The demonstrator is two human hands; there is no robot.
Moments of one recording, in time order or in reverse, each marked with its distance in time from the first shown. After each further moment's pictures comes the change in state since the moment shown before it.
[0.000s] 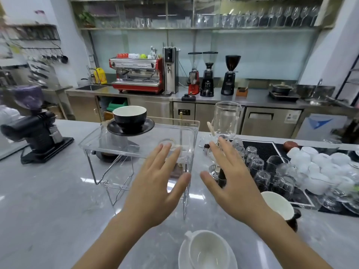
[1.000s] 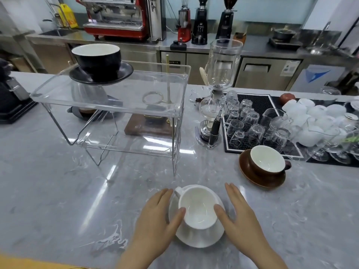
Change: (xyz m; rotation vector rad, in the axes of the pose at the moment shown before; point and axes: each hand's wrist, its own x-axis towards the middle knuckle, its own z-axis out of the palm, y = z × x) left_hand -0.135 -0.026 0.138 -0.249 -0.356 -0.402; right_hand -0.170 0.081 0.087 0.182 -0.319 0.706
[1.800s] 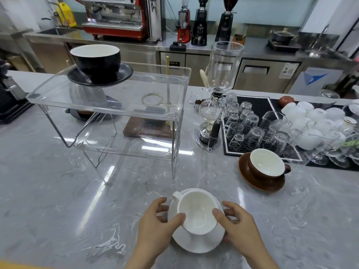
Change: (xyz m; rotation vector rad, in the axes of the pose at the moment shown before) left_hand -0.005 0.005 0.013 -0.636 0.020 -0.521; right_hand -0.003 -0.001 0.010 0.430 0.001 0.356
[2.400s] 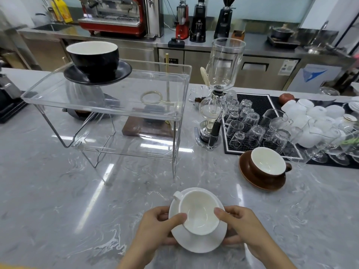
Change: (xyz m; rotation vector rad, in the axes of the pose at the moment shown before) left_hand 0.011 0.009 -0.011 -0.206 -0.239 -0.198; right_hand 0.010 -0.012 -0.016 0.176 -0.226 0.167
